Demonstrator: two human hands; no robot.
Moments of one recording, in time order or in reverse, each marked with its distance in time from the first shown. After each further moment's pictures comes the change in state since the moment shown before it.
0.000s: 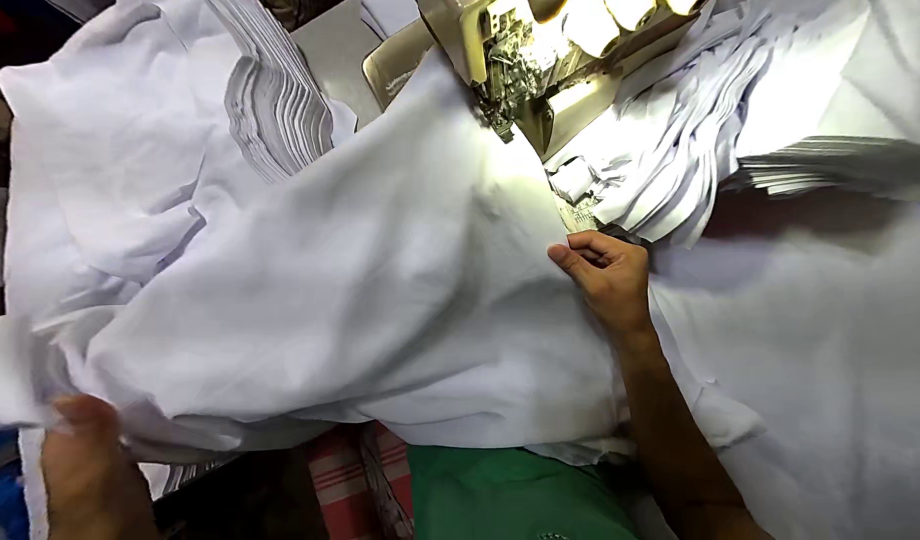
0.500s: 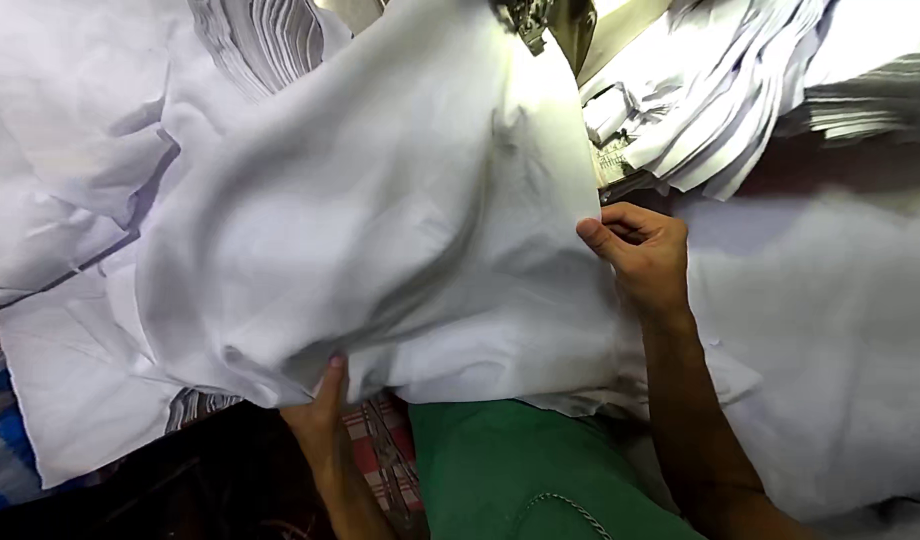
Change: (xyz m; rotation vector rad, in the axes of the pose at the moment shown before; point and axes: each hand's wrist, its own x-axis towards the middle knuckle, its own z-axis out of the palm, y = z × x) left_hand -0.147 0.000 0.130 -0.247 0.142 -0.299; right_hand -0.026 -0.004 -0.016 0.013 -0.101 0.058
